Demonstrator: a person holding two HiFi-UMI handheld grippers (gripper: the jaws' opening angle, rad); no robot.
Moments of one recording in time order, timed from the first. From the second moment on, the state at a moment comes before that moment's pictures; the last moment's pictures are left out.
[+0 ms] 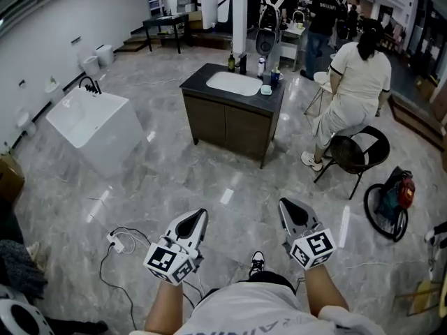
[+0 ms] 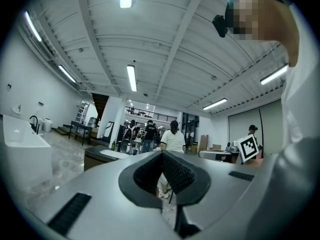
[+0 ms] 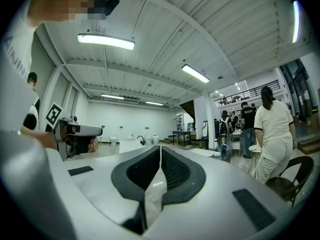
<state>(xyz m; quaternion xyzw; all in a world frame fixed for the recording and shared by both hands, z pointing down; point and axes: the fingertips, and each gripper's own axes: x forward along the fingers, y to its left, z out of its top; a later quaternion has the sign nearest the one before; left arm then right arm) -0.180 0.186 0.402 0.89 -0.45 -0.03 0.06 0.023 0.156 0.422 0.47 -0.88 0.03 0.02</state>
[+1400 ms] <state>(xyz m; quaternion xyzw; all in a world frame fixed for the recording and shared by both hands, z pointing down) -0.035 -0.102 0.421 0.89 -0.44 0.01 0.06 0.185 -0.104 0.452 0.50 -0.86 0.05 0.01</state>
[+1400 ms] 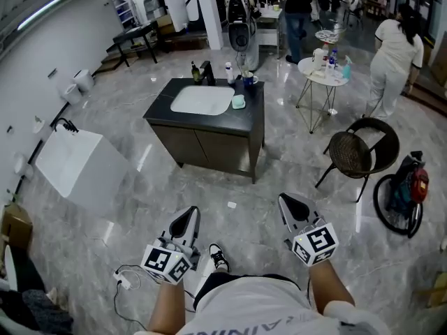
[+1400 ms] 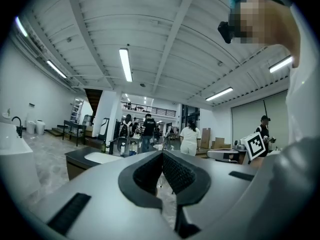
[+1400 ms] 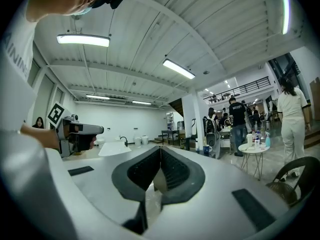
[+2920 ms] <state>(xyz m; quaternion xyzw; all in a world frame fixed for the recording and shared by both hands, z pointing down) -0.240 -0.418 0.443 0.92 -0.39 -0.01 0.09 -0.022 -0.413 0.454 0.55 -0.83 0.07 0.07</state>
